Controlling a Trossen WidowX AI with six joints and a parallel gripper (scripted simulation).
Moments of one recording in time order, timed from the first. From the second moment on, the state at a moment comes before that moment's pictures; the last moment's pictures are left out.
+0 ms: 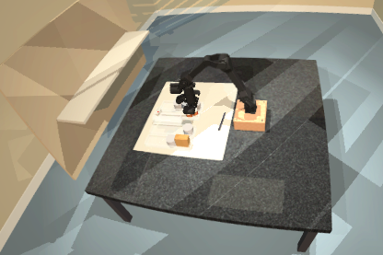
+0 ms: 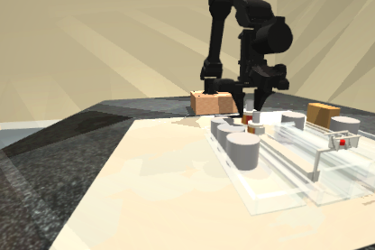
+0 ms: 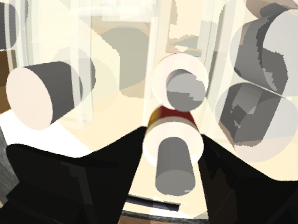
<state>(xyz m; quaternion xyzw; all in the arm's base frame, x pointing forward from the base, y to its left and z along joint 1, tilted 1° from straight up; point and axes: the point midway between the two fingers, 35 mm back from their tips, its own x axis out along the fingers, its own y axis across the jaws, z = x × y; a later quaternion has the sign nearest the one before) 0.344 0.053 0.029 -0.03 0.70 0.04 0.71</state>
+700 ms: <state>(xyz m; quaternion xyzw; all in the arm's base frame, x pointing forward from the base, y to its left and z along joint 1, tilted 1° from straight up) 0.346 0.054 0.027 -0.03 0.70 0.04 0.71</state>
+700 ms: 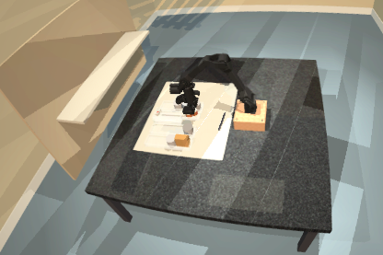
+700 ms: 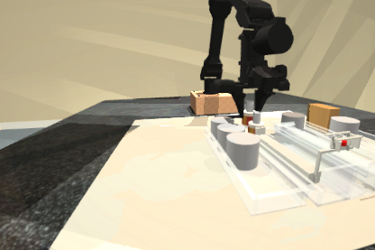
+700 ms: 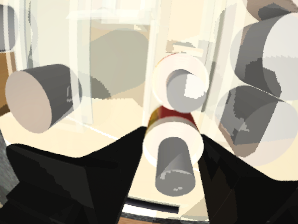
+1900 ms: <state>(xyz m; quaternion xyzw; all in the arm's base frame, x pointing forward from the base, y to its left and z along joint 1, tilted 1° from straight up) 0.347 0.054 0.016 -0.03 0.70 0.04 0.72</state>
